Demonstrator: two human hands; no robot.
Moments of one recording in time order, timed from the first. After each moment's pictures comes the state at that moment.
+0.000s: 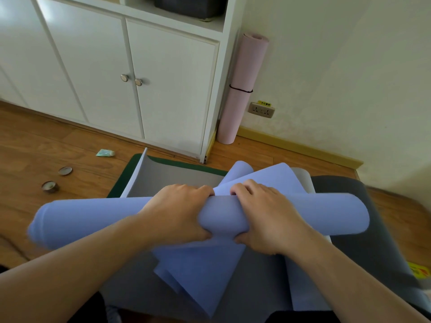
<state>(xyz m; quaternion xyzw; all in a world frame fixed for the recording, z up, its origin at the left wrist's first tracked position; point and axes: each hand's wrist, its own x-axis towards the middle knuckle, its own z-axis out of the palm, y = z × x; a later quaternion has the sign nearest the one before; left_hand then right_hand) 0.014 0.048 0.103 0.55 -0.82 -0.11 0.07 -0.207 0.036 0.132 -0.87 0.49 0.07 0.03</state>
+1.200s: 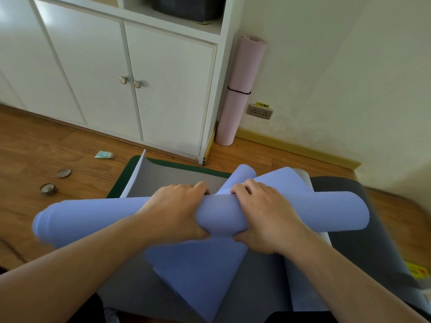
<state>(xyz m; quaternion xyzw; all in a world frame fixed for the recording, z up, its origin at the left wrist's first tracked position) 0.016 0.046 0.101 0.57 -0.81 -0.12 0.07 -0.209 0.034 0.130 -0.86 0.50 0.06 0.02</state>
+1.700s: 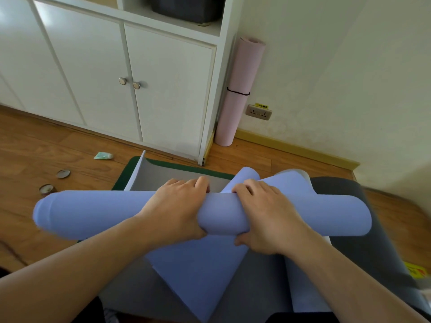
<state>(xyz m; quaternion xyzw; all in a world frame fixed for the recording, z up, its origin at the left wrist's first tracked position) 0.011 0.048 0.108 0.55 -0.83 -0.07 0.09 -0.212 0.037 0.134 -0.86 0.50 0.06 0.02</state>
